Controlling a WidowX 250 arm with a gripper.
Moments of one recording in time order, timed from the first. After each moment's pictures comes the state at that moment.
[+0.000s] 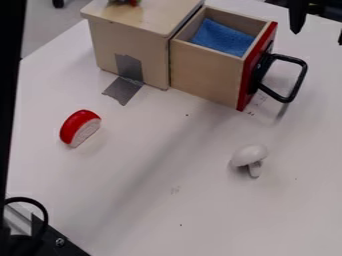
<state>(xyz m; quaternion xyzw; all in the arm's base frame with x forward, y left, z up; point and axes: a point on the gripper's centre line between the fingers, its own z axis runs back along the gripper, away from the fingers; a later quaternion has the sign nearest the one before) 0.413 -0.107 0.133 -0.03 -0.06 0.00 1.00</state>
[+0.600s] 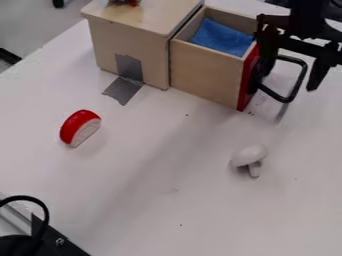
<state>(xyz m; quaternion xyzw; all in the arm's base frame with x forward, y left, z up) 0.341 -0.100 0.104 -0.02 -0.03 -0.01 1.00</state>
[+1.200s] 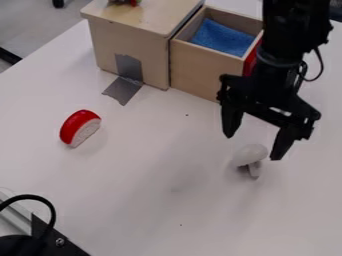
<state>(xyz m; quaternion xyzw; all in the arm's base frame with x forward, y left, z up) 0.266 -0.099 0.057 0.01 0.00 -0.02 1.00</state>
